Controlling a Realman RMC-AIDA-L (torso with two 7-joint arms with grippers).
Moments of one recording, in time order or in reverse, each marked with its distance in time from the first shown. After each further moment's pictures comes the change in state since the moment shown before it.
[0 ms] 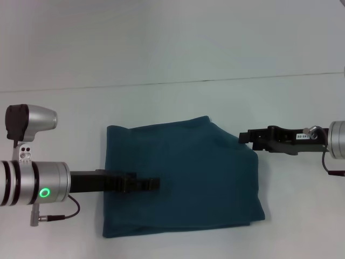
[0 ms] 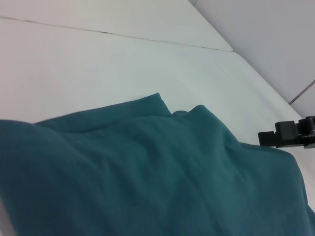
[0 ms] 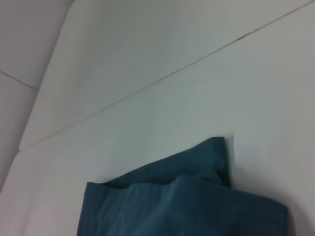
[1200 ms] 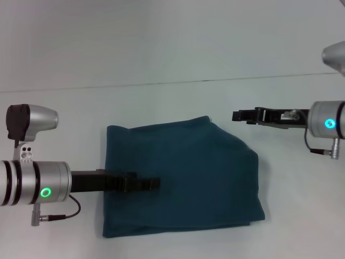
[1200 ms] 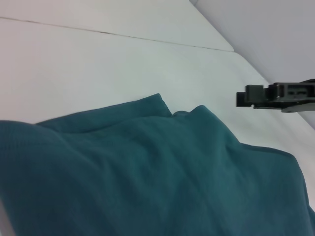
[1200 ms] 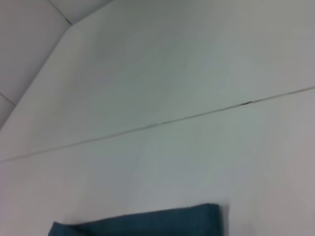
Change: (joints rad) left arm -0.002 -0.002 0.001 -0.002 0.000 -0.006 -0.002; right arm 0.074 0.036 -0.026 0.015 0.012 0.217 -0.145
